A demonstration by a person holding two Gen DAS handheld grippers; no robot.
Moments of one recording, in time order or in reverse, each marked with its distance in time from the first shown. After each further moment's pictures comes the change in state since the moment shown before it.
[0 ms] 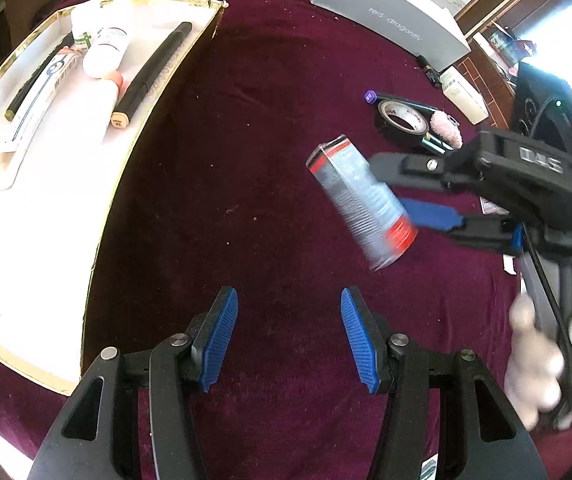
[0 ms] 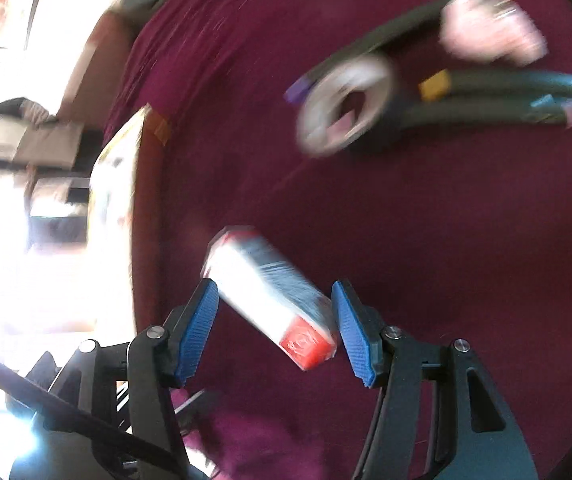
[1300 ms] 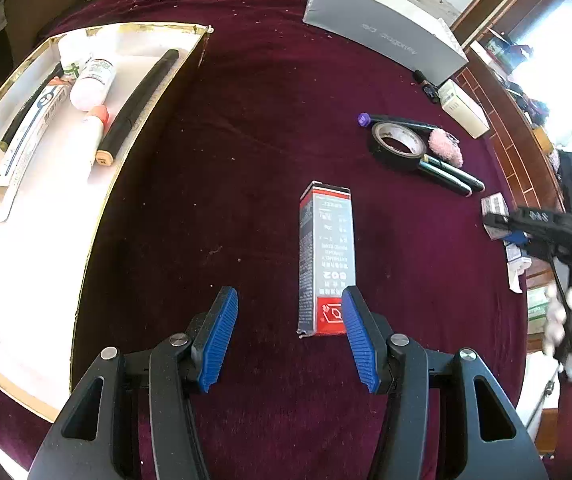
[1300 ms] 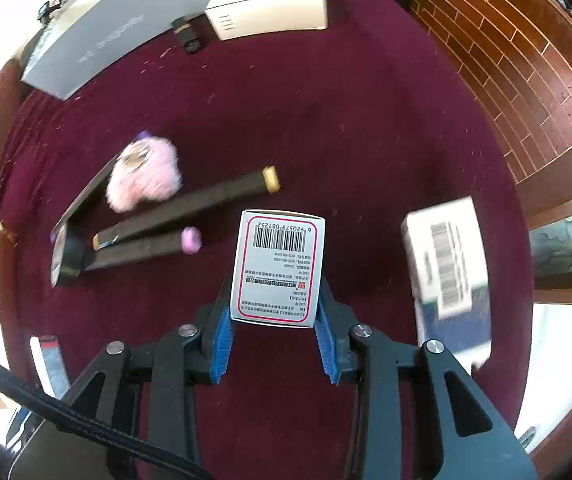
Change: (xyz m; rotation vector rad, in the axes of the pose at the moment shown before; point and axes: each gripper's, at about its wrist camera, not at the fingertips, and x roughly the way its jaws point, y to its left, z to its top) left arm 0.008 -0.011 0.018 0.016 -0.079 0.032; right arm -0.125 -0.134 0.022 0.126 -0.247 -0.485
